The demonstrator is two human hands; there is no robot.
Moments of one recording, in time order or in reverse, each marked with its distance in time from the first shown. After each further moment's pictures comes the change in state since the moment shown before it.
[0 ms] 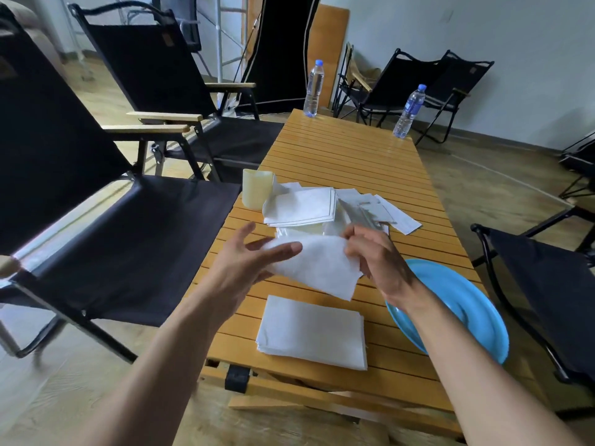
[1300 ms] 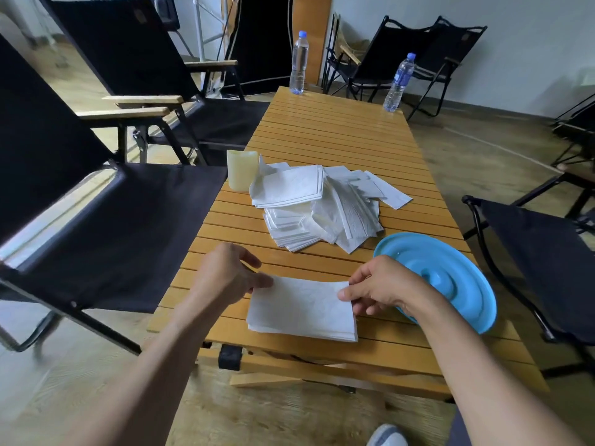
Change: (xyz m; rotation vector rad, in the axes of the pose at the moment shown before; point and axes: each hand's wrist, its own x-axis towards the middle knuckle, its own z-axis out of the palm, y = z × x) left_hand 0.007 -0.034 -0.006 0.894 0.131 -0.099; right_hand -0.039 0.035 -0.018 -0.387 0.027 0.647
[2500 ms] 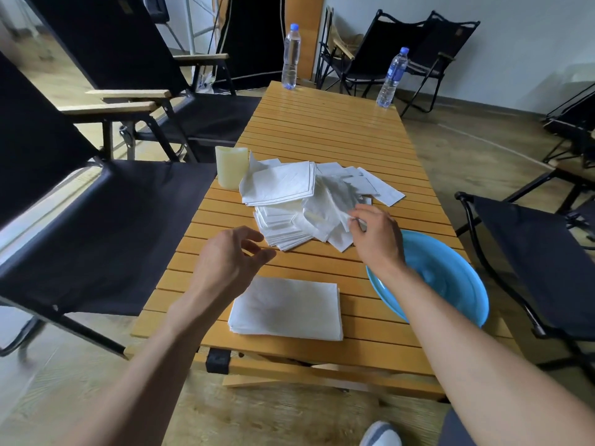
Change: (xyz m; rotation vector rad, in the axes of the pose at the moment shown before) left_hand 0.004 0.016 0.011 0.053 0.222 0.337; right_hand 0.078 0.001 -0.018 -0.304 0.807 -0.551
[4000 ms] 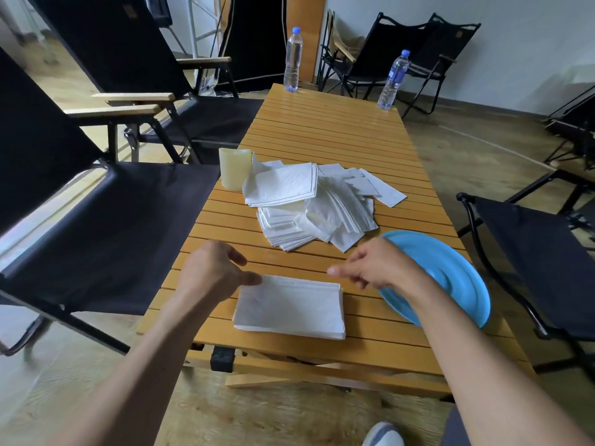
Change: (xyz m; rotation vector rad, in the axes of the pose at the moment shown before) left_hand -0.001 -0.013 -0.013 0.044 -0.163 -0.343; right_hand -0.034 -0.034 -0.044 0.102 -0.656 0.408
